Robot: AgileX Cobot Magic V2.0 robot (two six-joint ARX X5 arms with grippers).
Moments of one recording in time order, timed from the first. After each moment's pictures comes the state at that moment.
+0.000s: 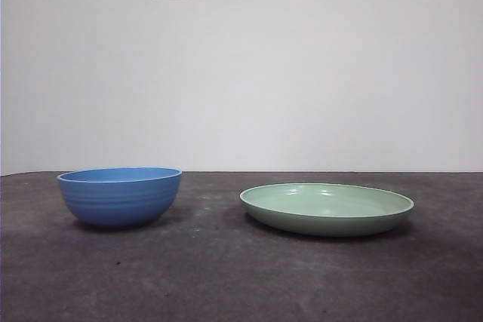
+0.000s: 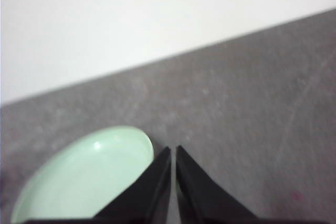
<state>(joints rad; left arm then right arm) 0.11 0.00 0.03 -0.18 0.00 -0.40 -0.09 0.01 0.02 -0.04 -0.27 0.37</state>
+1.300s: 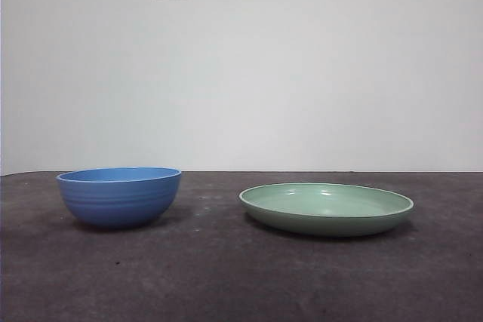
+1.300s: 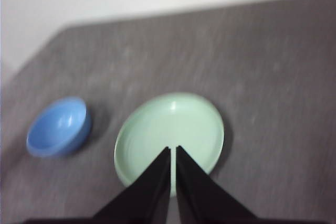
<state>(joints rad) 0.05 0.68 0.80 -0.67 0.58 -0.17 -0.07 0.64 0.84 -0.67 -0.53 0.14</state>
